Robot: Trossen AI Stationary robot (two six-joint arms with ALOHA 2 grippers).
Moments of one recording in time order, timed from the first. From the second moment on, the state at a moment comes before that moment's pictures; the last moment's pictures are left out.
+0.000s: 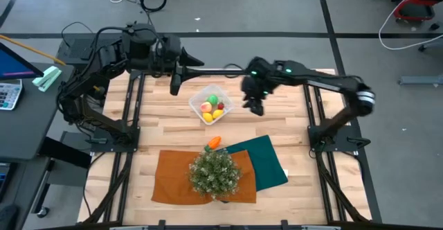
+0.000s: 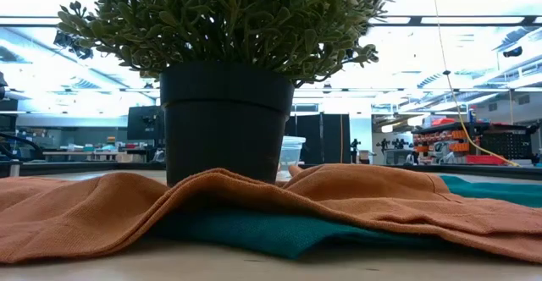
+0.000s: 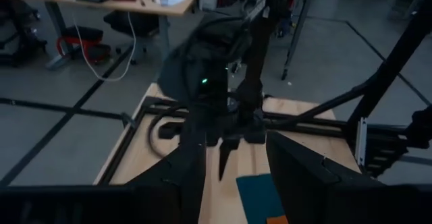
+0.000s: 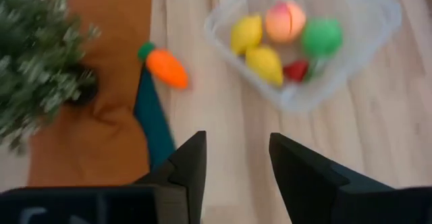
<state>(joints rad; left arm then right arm) 0.33 1.39 1.89 -0.78 0.23 -0.01 -0.38 1.53 1.44 -0.92 -0.35 -0.18</state>
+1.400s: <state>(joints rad) 0.22 1.69 1.89 -1.21 0.13 -0.74 -0.30 0.94 0.79 -0.77 -0.31 0.04</state>
